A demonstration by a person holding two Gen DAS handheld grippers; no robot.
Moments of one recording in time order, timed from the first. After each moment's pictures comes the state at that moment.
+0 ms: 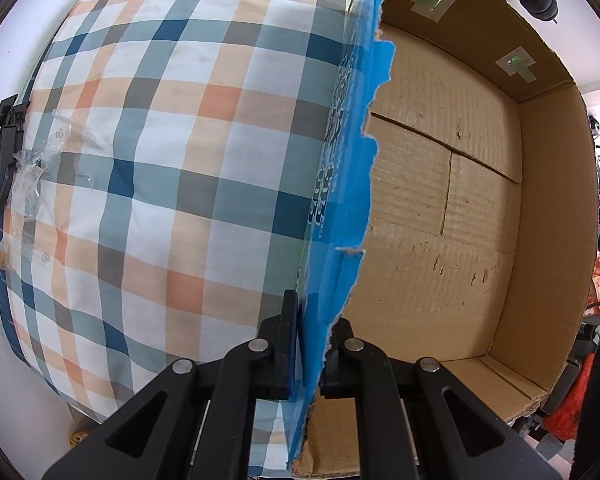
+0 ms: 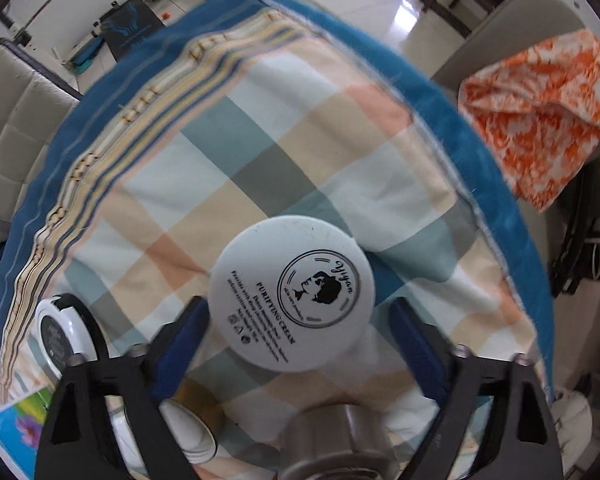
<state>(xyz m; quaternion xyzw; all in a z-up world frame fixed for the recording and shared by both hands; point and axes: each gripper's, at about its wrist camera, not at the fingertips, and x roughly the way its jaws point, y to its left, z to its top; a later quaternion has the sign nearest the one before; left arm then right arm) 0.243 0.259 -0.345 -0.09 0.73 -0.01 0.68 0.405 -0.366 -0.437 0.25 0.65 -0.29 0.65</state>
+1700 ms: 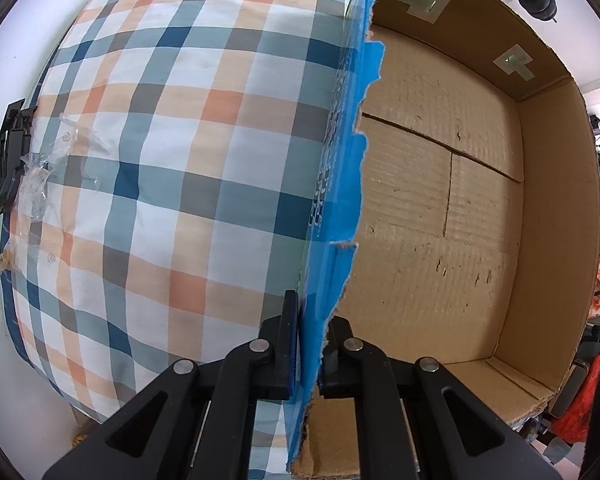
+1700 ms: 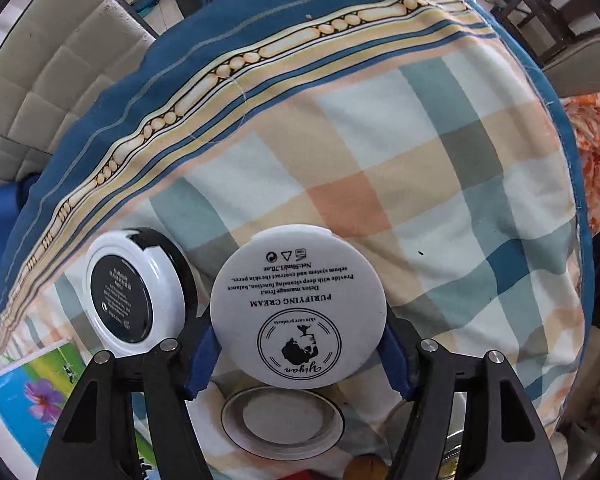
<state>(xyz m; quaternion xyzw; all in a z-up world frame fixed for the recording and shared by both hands) 0.237 0.246 -0.339 -0.08 0.72 0.00 0.69 0.443 -0.289 -0.445 0.21 0.69 -0.19 0.67</state>
